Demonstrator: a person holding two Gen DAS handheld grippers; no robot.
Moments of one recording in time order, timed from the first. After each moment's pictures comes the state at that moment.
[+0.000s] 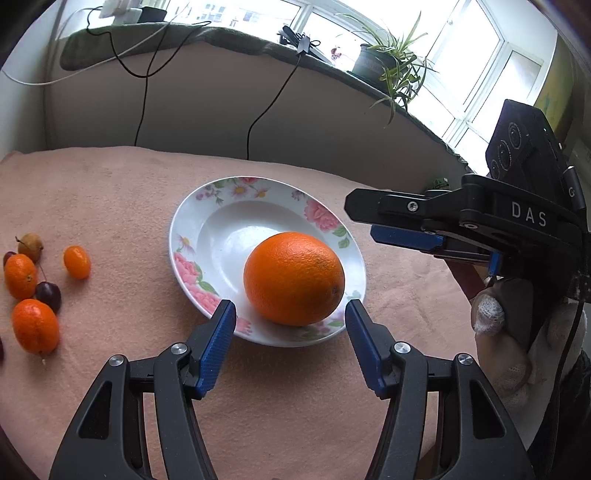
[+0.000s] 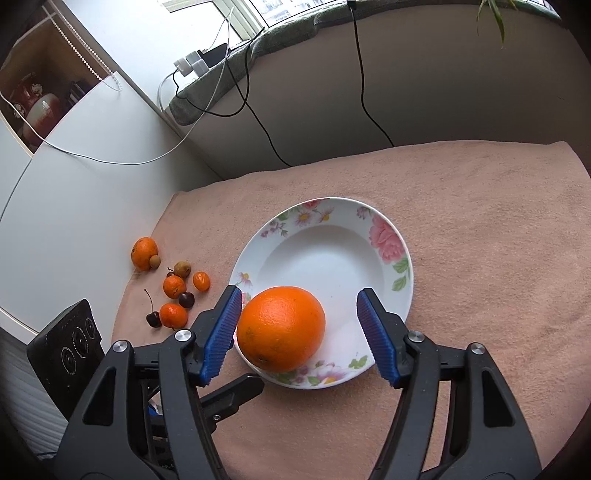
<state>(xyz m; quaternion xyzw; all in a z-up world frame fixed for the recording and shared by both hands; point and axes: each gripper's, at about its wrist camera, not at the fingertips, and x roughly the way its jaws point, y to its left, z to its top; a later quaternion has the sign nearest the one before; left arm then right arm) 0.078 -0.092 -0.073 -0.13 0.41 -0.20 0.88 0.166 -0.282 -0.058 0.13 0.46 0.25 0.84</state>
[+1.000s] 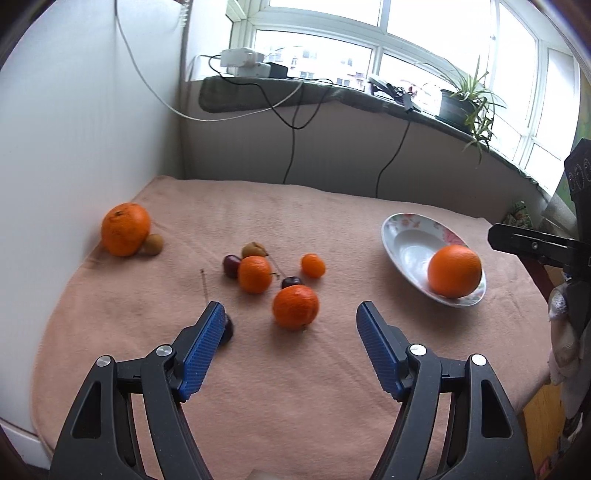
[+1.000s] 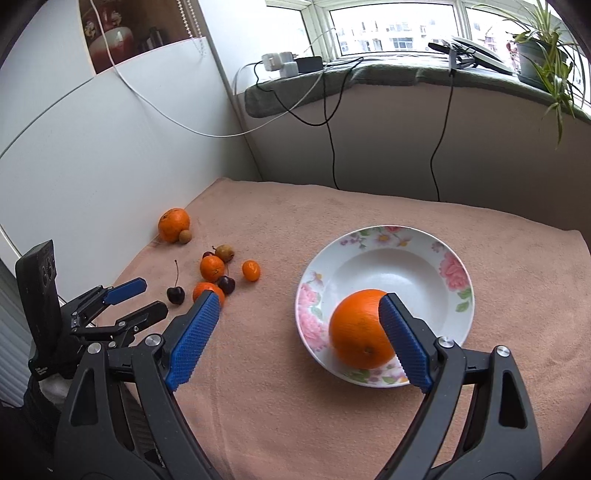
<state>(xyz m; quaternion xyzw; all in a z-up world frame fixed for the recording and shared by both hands) 0.013 0.048 -0.058 -0.06 0.35 -0.02 0.93 0.101 -0.194 -0.029 0.00 0.37 0.31 0.87</state>
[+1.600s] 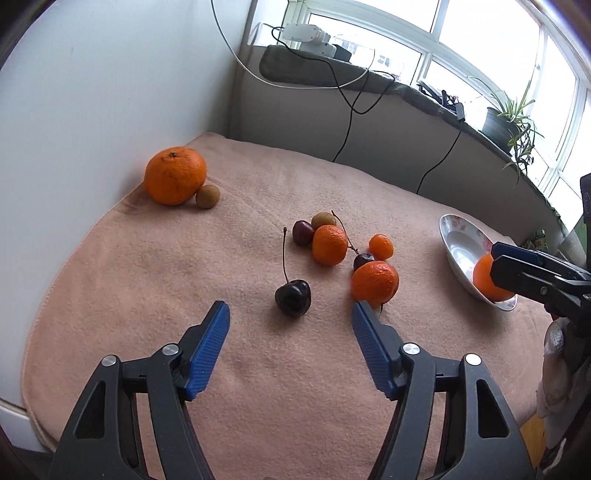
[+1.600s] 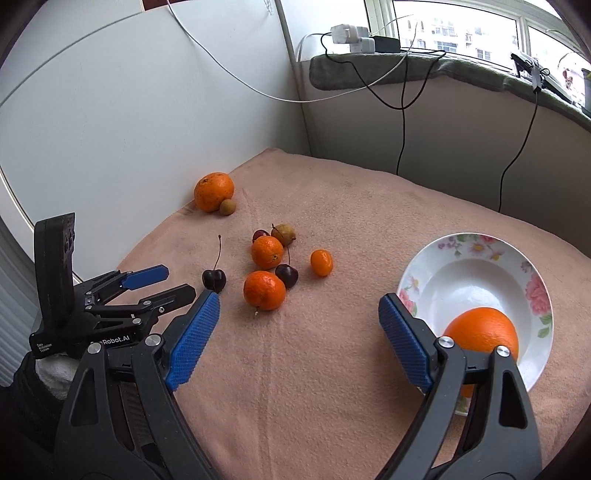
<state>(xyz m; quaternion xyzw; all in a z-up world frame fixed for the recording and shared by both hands) 0.006 0.102 -0.092 -0.13 0.38 0.02 0.92 0.093 -0.103 -0.056 -0.06 0.38 0.36 0.85</state>
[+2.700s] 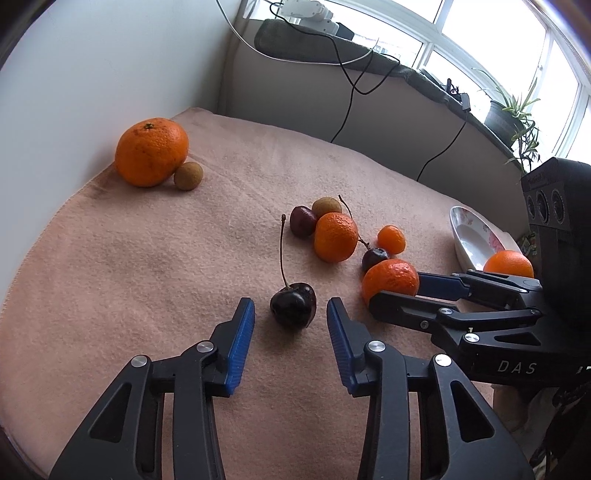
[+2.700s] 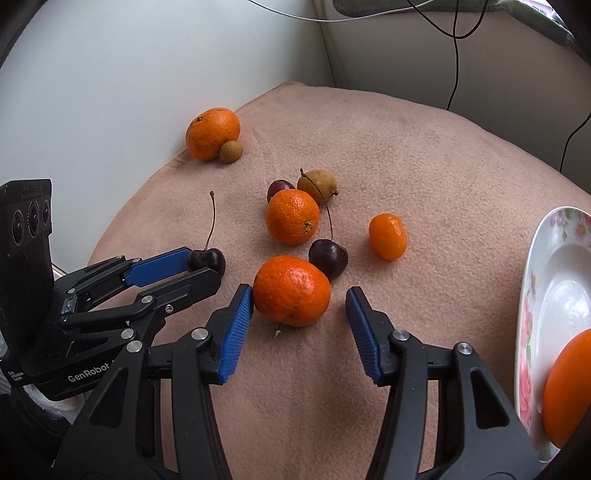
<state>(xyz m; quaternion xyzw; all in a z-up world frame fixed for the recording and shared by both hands) 0.036 0.108 -0.116 -0.15 0.40 -0.01 0.90 0.126 -0.035 -0.119 -0.08 0.47 0.38 0.80</state>
